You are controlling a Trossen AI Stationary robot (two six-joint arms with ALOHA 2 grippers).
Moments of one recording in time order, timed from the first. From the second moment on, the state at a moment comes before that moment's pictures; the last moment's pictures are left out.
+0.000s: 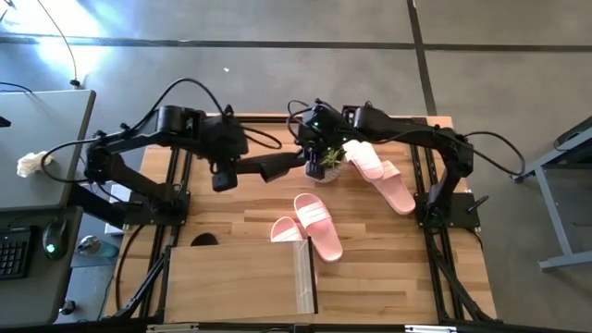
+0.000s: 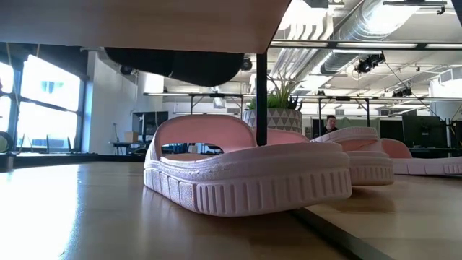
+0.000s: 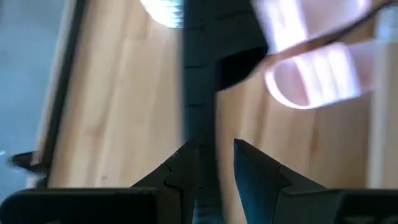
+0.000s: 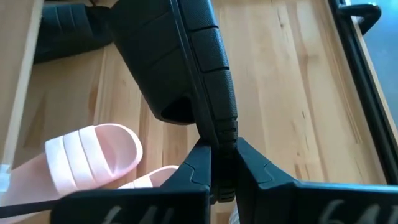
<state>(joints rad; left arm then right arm) 0.23 1.39 1.70 -1.47 -0.09 -0.03 -0.24 1.78 1.80 -0.87 -0.18 -0.14</state>
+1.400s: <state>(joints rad) 0.23 1.48 1.73 -1.57 -0.06 -0.09 -0.18 1.81 1.80 -0.85 -0.12 -0.14</state>
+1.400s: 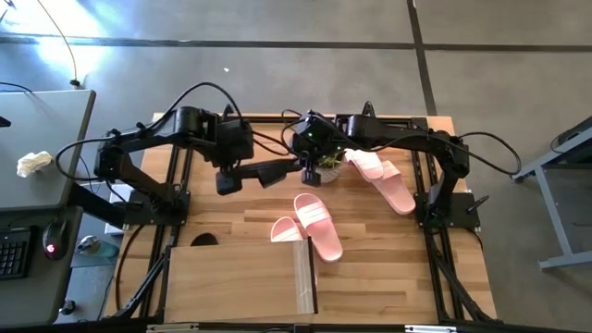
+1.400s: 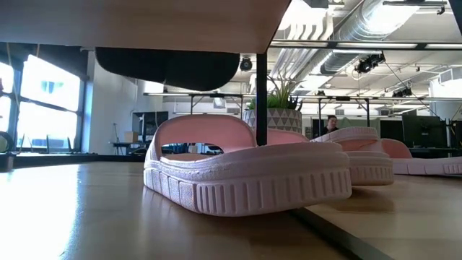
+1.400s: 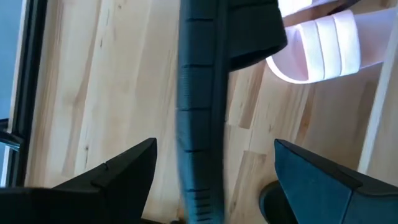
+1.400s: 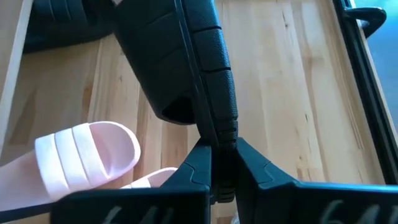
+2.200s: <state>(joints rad) 0.23 1.56 1.73 -1.57 -0.12 -0.06 -0.18 1.80 1.81 -0.86 -0.08 -0.16</state>
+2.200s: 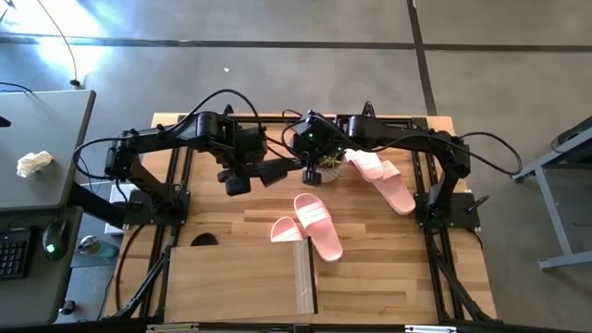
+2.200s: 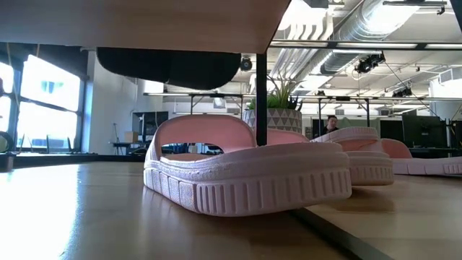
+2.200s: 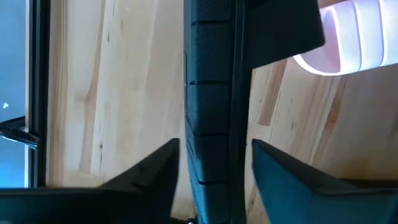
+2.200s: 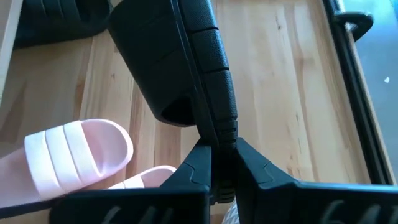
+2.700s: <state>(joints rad) 0.25 1.56 1.73 -1.56 -0.10 -0.08 -0.18 1.76 1.81 -0.84 -0.08 -0.16</state>
